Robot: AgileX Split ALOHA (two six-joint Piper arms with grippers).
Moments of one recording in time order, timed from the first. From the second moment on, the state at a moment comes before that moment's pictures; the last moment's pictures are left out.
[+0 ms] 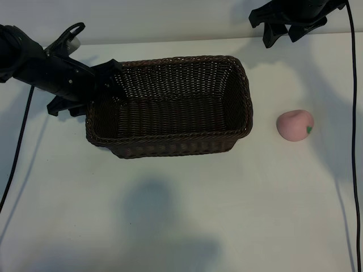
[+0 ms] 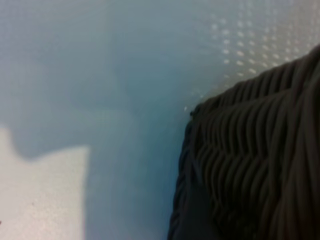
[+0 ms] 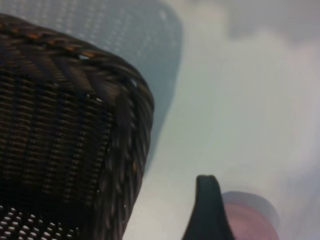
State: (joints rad) left arm -0.09 1.96 -1.21 -0.68 0.56 0.09; right arm 0.19 2.11 -1.99 0.13 1.22 -0.09
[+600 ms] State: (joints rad) left arm -0.06 1.80 -1.38 -0.36 0.79 -0.02; right arm 0.19 2.11 -1.99 0.13 1.22 -0.09
